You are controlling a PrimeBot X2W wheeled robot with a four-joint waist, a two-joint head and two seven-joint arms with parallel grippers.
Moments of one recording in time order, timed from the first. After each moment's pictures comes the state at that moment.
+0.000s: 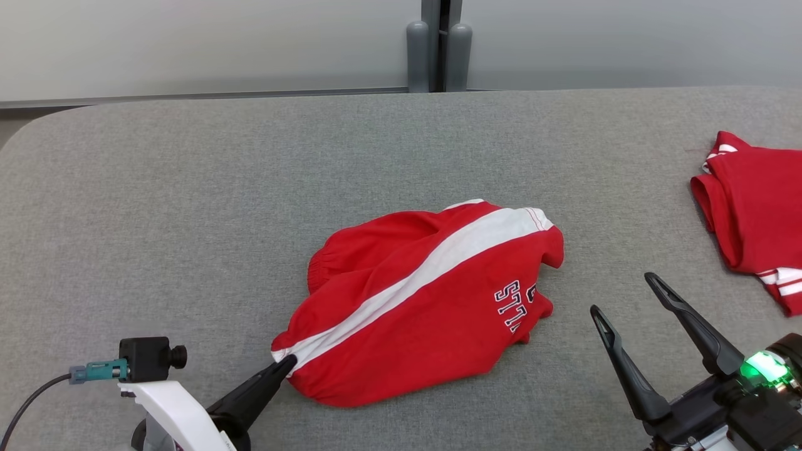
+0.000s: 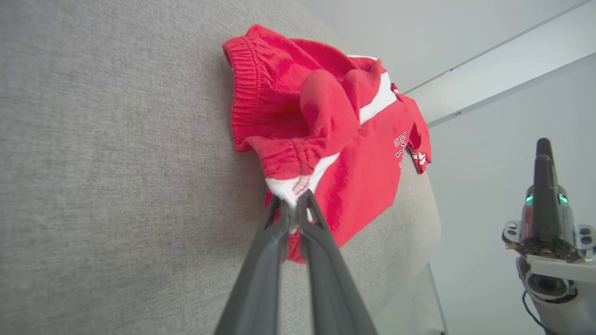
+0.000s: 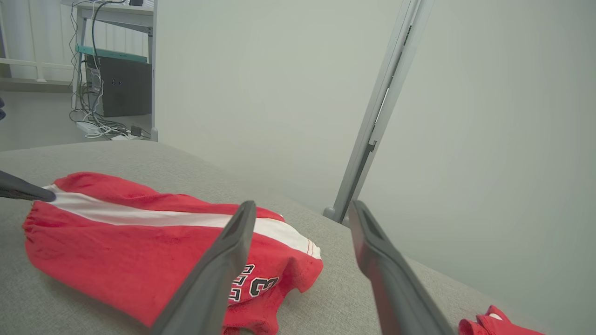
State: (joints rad) left arm -0.25 0.68 -0.86 0.04 -1.50 -0.13 0.02; right arm 0.06 -0.40 0.29 -0.18 0.07 0.13 -0.26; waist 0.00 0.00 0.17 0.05
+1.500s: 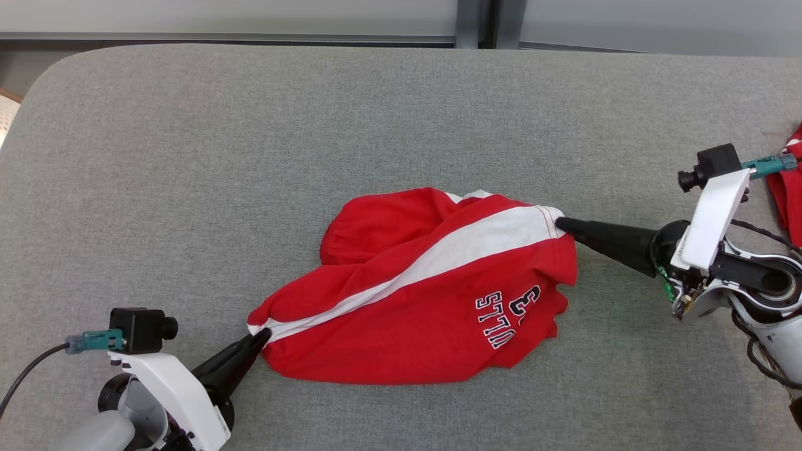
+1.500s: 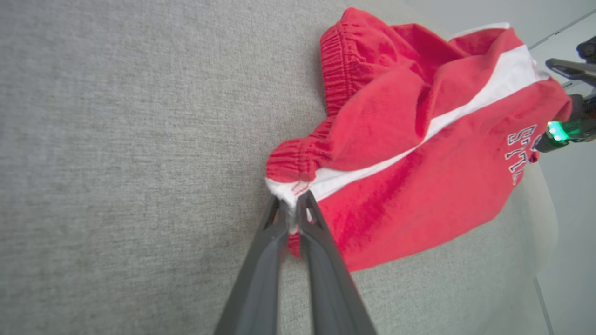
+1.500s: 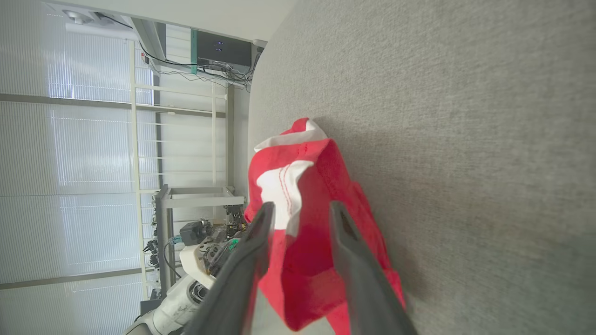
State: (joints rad) left arm -0.37 0.67 -0.90 0.20 -1.31 -0.12 -0.01; right arm -0.63 -0.48 0.51 0.43 1.71 0.13 0.82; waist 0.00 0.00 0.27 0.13
